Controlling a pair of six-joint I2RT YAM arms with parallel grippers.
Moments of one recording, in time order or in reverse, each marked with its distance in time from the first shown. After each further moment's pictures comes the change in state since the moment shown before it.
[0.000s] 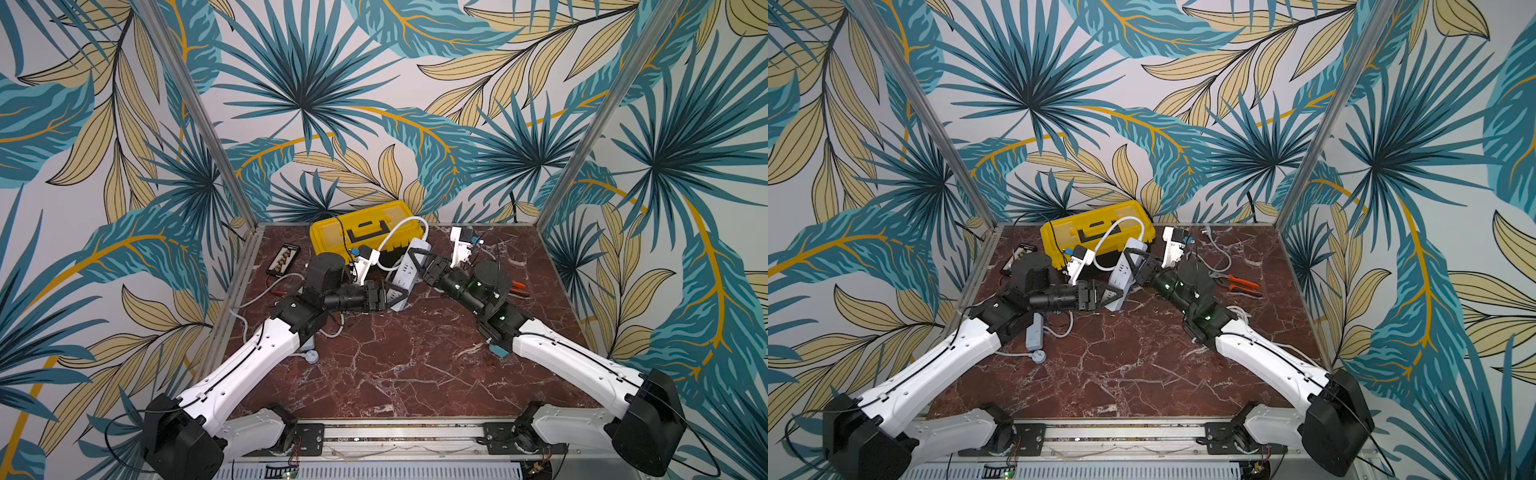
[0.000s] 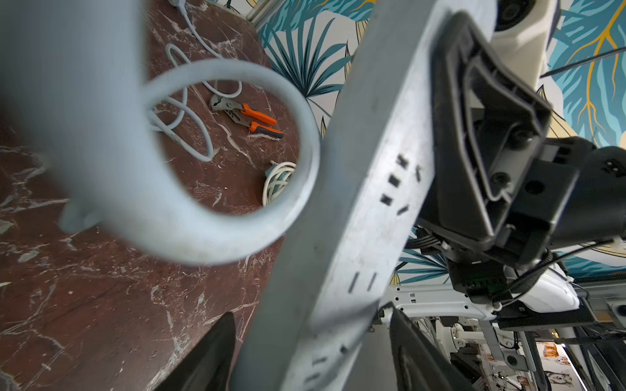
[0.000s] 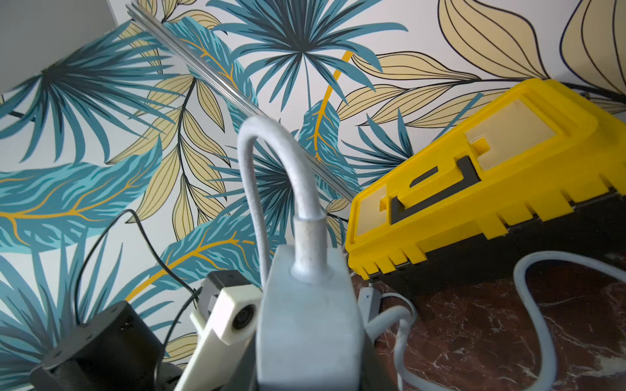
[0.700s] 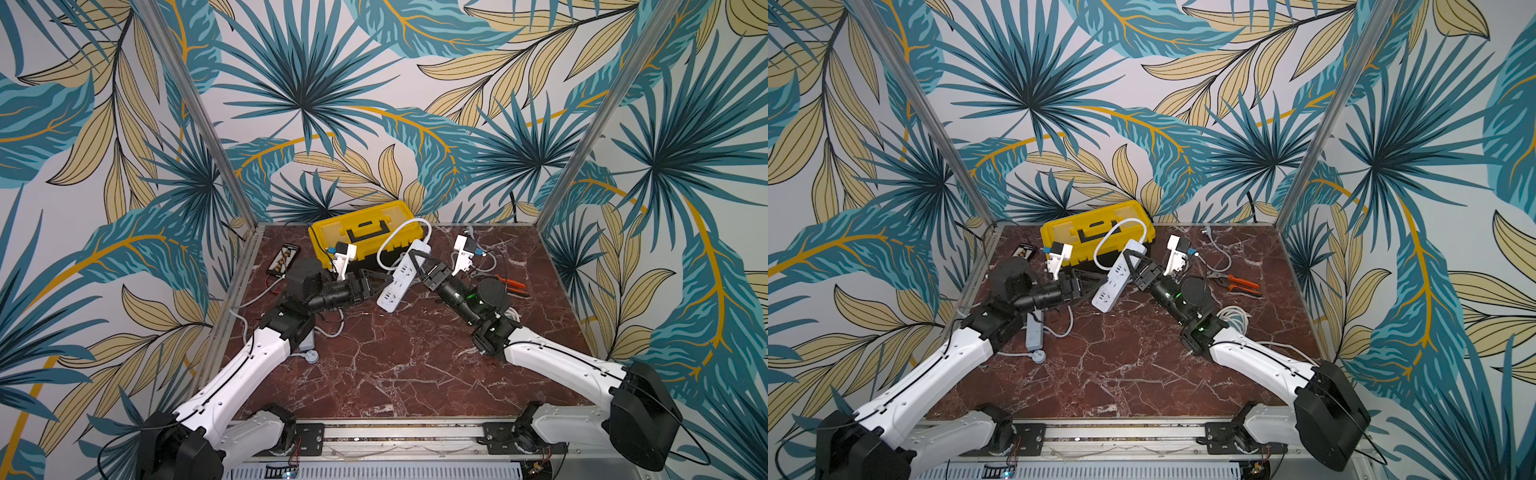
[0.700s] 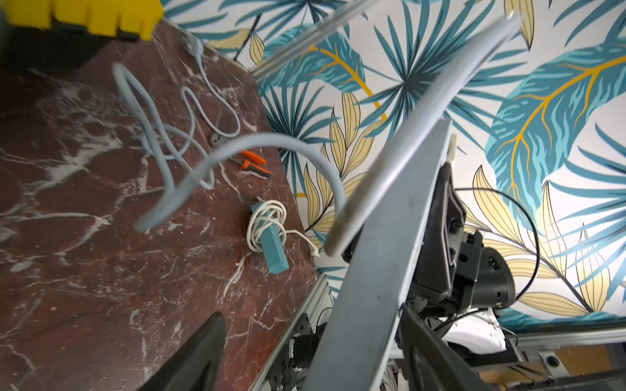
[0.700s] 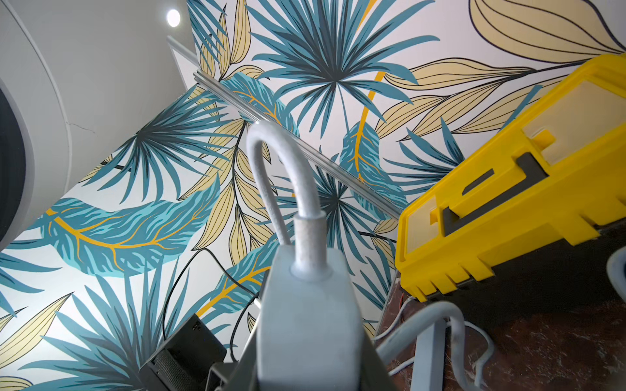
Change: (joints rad) left arm 0.160 -0.119 -0.135 0.220 0.038 -0.227; right arm 0.029 0.011 -0.134 0.331 0.028 0.116
